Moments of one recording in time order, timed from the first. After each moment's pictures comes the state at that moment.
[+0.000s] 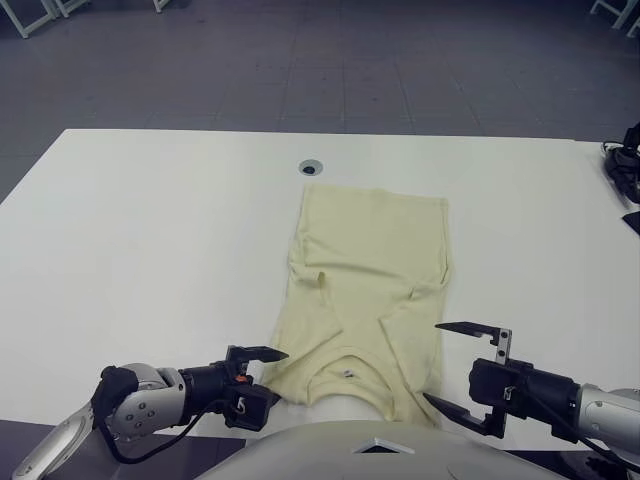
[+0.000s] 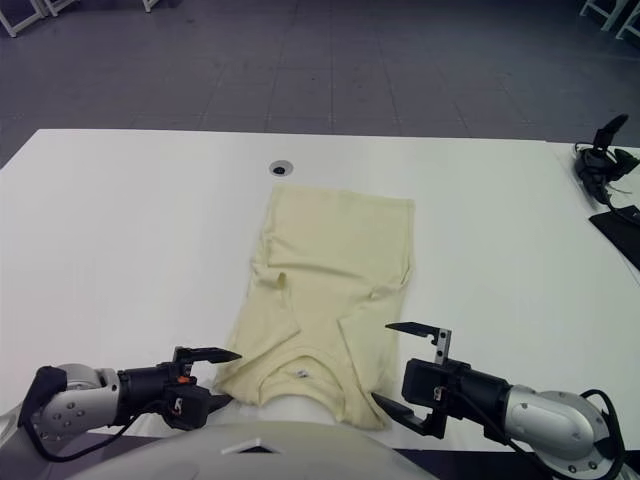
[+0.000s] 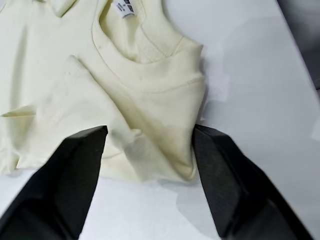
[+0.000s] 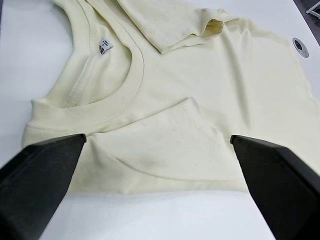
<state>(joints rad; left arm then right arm) 0.55 0.95 -0.17 -0.65 0.30 -0.16 -0.87 0.80 -0.80 -0.22 -0.83 0.02 0.08 0.94</state>
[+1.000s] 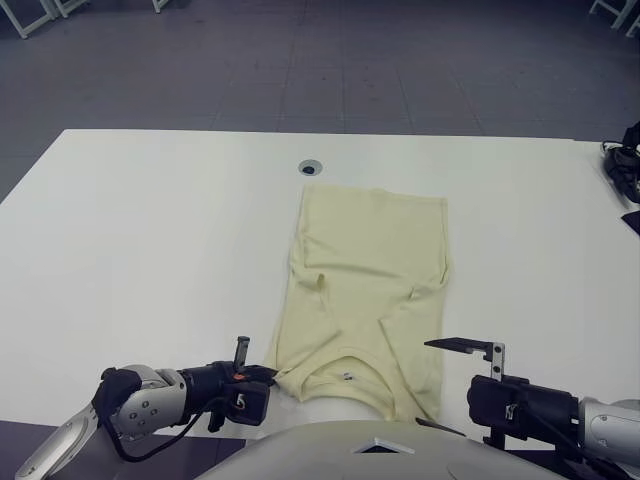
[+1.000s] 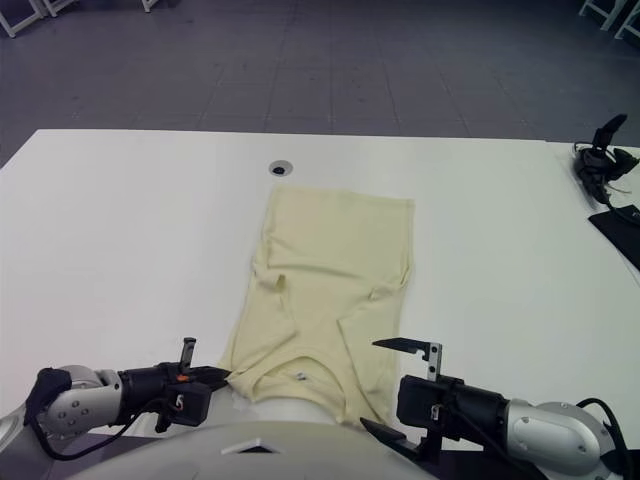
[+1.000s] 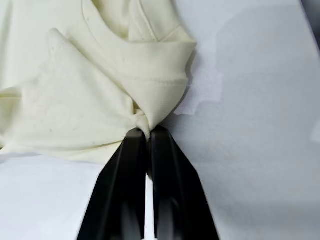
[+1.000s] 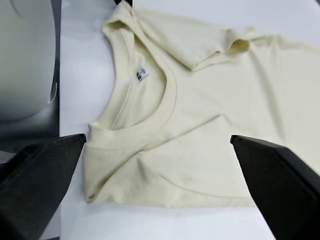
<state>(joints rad) 0.55 0.95 -0.19 -0.65 0.31 -0.12 -0.87 0.88 -0.83 -0.21 -0.88 0.05 0.14 0.99</state>
